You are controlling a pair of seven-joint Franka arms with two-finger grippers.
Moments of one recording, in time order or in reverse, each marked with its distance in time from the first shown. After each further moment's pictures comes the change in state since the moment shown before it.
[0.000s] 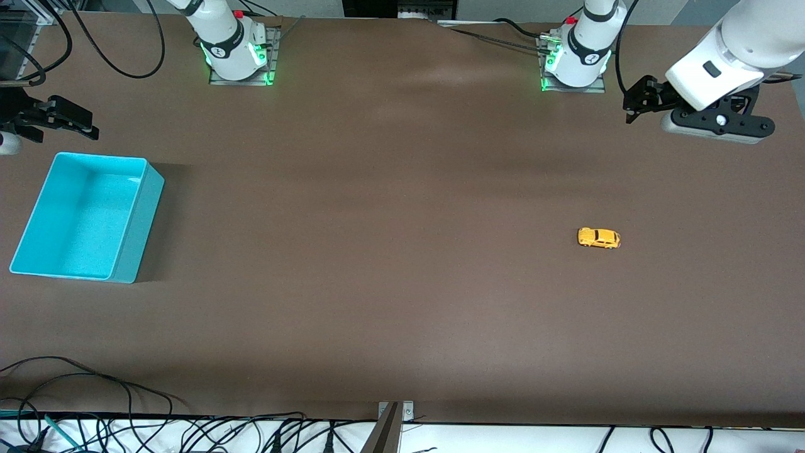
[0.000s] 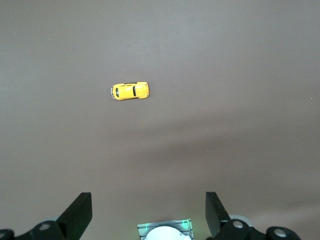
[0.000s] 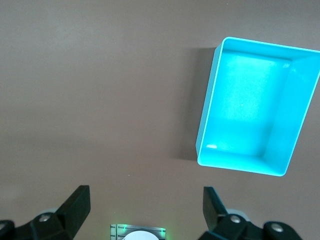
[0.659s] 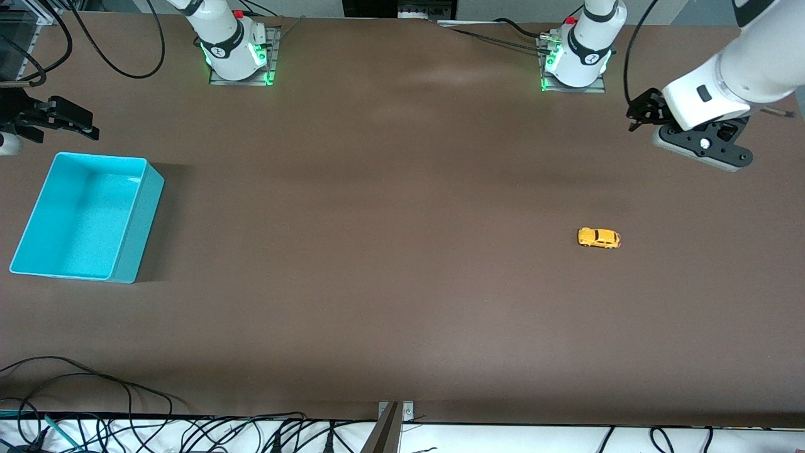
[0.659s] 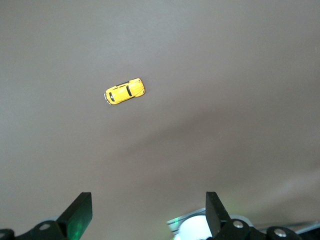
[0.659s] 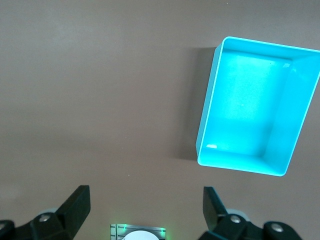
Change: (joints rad) left arm 0.063 0.059 0.002 0.000 0.011 0.000 0.392; right arm 0.000 0.001 0.000 0.000 0.000 0.000 0.000
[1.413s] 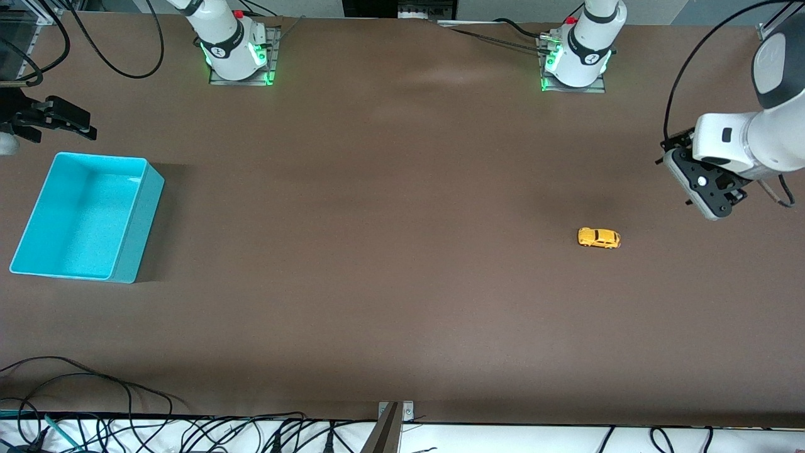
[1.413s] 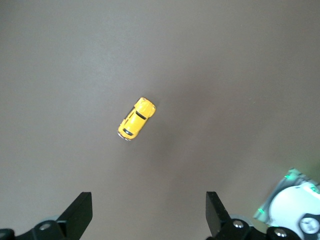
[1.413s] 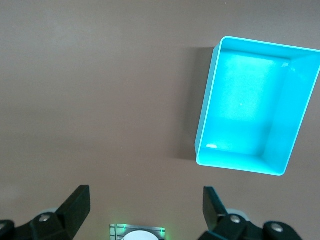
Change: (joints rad) left arm 0.120 0.117 0.002 -0.090 0.001 0.254 0.668; right arm -0.001 0.000 -0.006 0.001 0.000 0.000 -0.005
